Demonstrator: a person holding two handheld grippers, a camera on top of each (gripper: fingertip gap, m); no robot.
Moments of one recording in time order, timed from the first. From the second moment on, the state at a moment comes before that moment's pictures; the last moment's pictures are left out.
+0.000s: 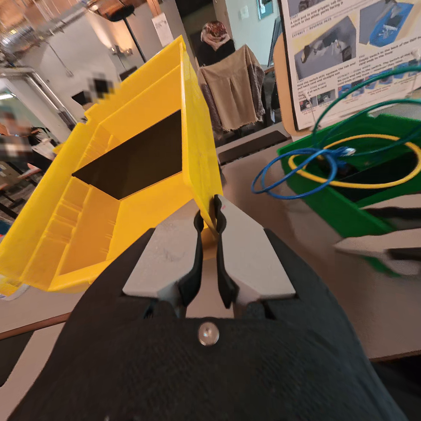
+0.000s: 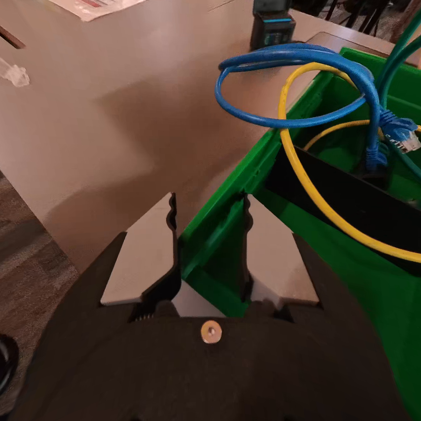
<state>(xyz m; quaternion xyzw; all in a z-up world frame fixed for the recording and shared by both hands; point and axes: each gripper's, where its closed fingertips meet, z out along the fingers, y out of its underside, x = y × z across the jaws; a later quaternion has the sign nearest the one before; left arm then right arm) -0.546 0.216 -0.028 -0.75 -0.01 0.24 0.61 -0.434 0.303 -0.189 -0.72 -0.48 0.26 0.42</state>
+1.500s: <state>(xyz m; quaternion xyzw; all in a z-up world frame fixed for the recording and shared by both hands) -0.471 0.200 0.024 -0.67 0.08 0.23 0.70 -0.435 0.423 -0.227 -0.71 -0.53 0.28 0.37</state>
